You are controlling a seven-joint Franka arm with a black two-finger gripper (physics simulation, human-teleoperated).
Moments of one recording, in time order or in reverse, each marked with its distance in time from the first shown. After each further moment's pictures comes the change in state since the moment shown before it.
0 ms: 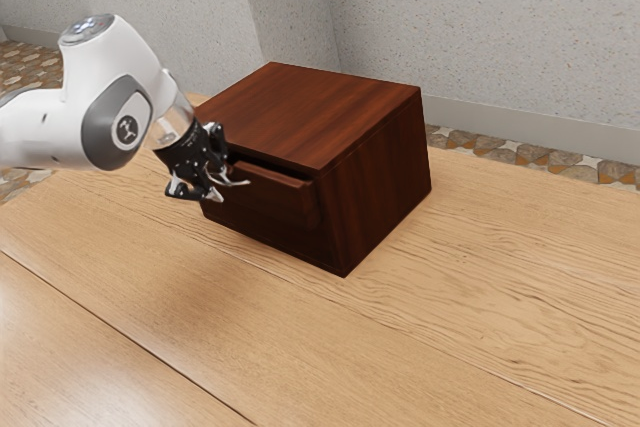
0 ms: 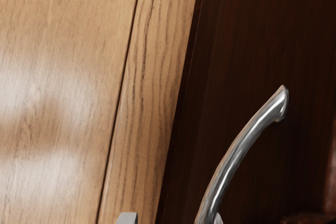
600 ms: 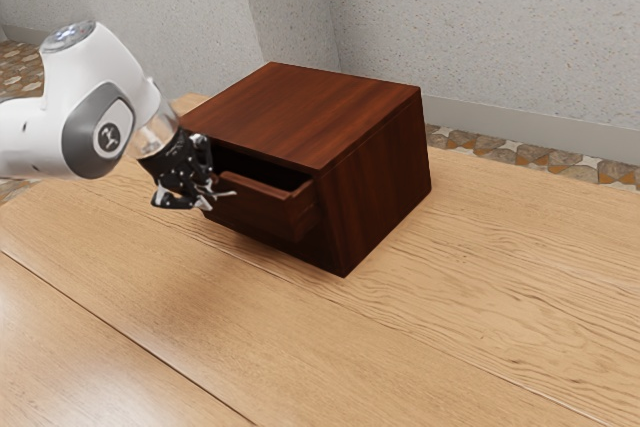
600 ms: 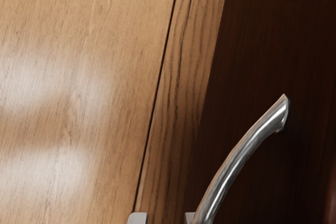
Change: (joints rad) arm 0.006 -0.060 0.011 -0.072 -0.005 -0.007 0.000
